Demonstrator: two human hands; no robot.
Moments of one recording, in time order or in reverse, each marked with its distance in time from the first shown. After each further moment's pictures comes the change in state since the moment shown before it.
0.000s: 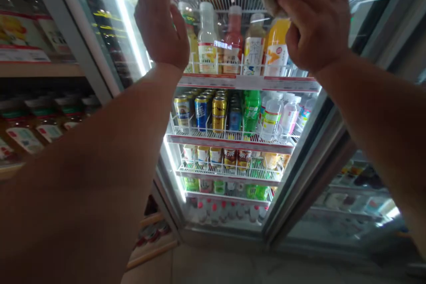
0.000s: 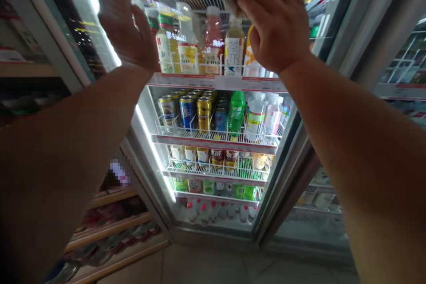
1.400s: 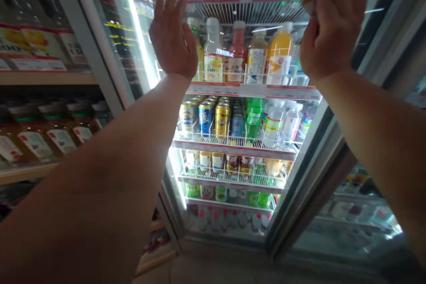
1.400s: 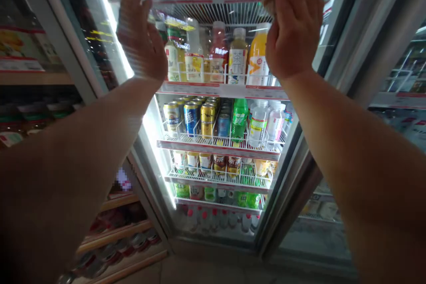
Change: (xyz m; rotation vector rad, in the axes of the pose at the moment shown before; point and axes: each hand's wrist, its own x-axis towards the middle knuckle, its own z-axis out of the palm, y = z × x) left_hand -0.003 -0.014 0.005 0.061 -0.048 0.174; right_hand -0.002 0.013 0.019 -0.020 0.222 0.271
